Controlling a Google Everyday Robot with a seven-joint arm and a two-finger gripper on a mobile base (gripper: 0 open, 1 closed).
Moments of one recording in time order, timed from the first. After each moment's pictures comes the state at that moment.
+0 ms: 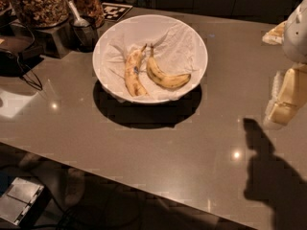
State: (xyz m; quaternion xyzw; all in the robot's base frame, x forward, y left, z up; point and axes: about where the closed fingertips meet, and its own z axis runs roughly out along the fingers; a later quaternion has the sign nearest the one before) arm 0.438 -0.216 0.978 -0.60 0.78 -0.04 0.16
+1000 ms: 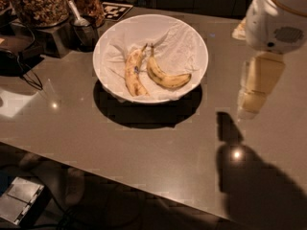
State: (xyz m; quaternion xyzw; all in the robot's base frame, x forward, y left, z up) arm 0.454 -0.175 0.981 -0.63 0.77 -0.03 0.13
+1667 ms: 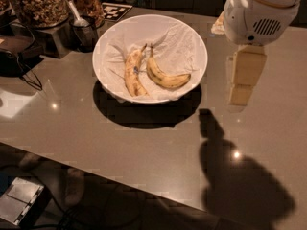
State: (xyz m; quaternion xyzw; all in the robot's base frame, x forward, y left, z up) arm 0.466 -0.139 0.986 -0.69 0.72 -0.03 0.12
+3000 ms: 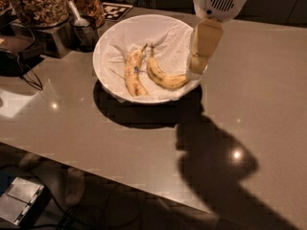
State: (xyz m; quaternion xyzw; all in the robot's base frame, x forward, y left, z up) arm 0.542 -0.100 1.000 -0.63 0.76 -0.03 0.17
